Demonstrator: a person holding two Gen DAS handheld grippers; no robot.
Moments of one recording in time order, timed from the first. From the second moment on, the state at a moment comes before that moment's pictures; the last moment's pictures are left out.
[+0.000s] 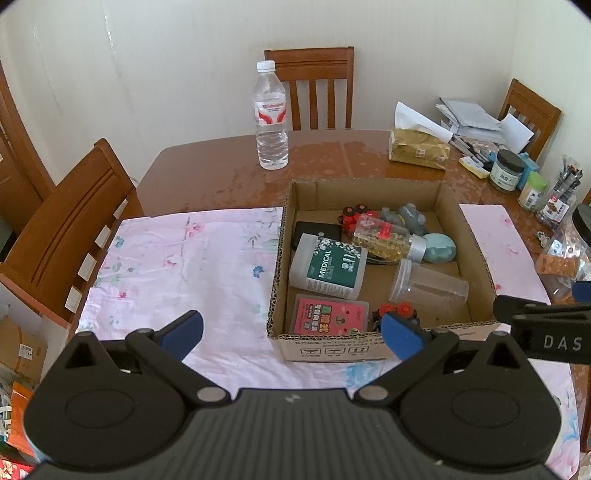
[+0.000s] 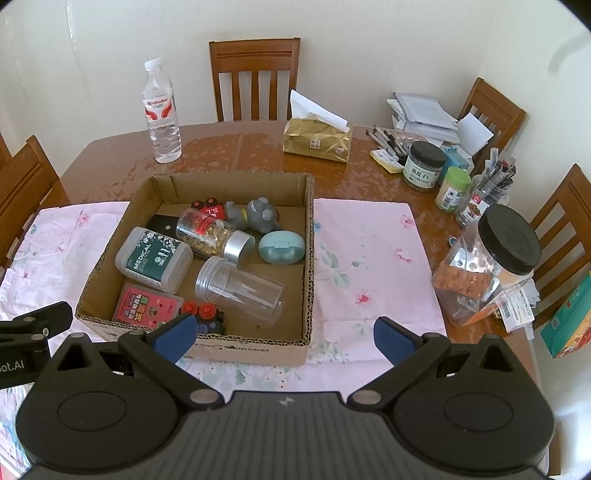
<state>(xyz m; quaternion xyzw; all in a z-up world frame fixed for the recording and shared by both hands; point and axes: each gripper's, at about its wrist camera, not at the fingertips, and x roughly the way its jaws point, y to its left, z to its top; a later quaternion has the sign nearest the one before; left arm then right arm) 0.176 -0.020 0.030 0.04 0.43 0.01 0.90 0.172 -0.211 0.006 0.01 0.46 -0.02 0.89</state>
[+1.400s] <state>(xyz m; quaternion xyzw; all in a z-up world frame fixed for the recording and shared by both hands) 0.174 -0.020 0.033 0.03 0.43 0.02 0.90 0.170 -0.206 0.011 0.00 0.45 -0.01 0.89</state>
